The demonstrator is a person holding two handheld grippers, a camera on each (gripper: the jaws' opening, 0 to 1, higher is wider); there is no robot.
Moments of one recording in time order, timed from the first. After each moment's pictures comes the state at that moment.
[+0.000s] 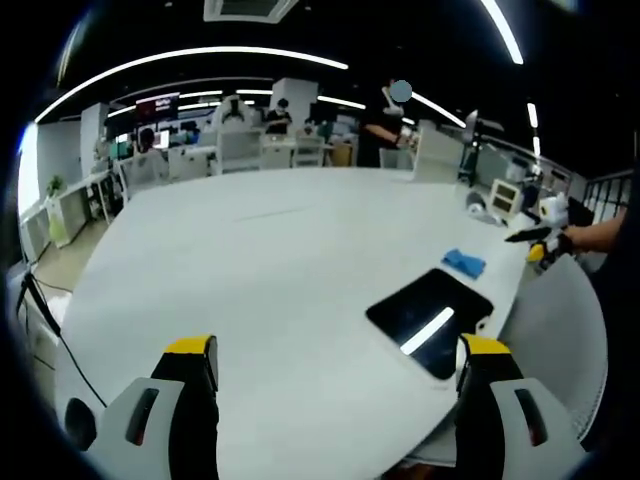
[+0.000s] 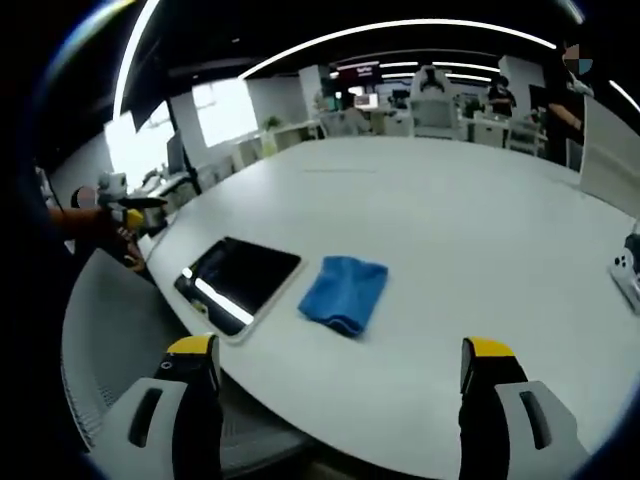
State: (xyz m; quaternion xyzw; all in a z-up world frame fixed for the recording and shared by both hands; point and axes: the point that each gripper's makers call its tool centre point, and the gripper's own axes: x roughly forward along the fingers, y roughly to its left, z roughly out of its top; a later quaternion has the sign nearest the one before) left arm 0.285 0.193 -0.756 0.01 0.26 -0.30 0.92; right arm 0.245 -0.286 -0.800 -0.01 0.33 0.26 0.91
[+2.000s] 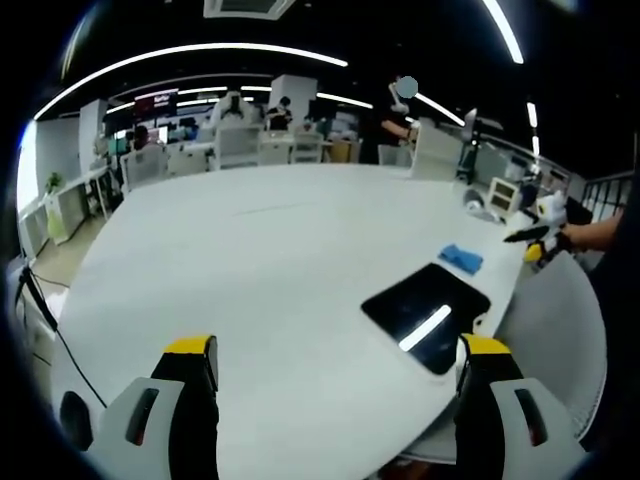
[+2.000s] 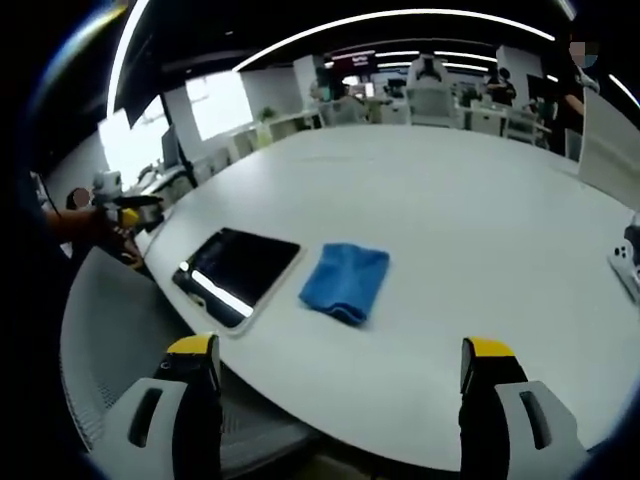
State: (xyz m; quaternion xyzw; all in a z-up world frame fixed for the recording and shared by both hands) left arm 0.279 0.191 -0.763 0.01 0.27 -0.30 0.91; right arm 0.240 -0.283 -0.808 -0.01 0.35 0.25 0.90
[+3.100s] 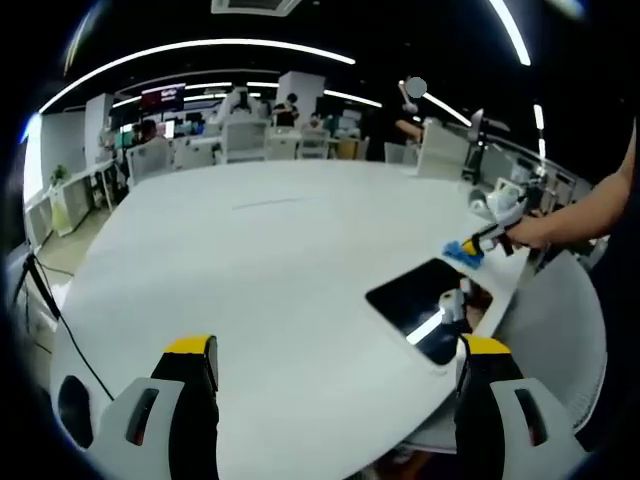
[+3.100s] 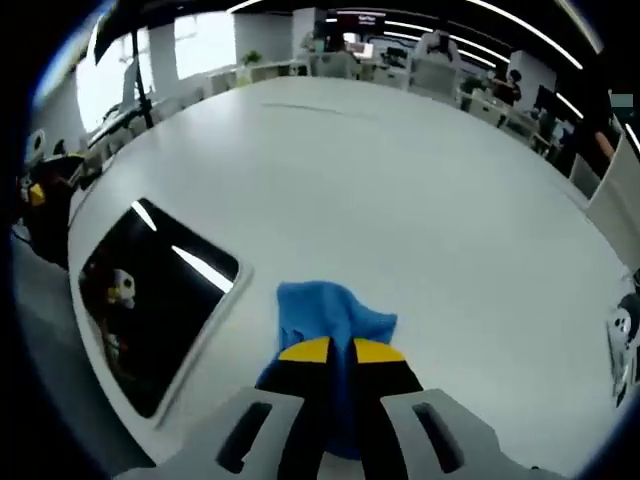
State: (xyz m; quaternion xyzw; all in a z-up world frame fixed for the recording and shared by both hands) left arm 0.270 0.201 -0.769 0.01 0.28 -0.29 0.92; right arm 0.351 -0.228 -0.874 -0.15 0.42 0.18 0.88
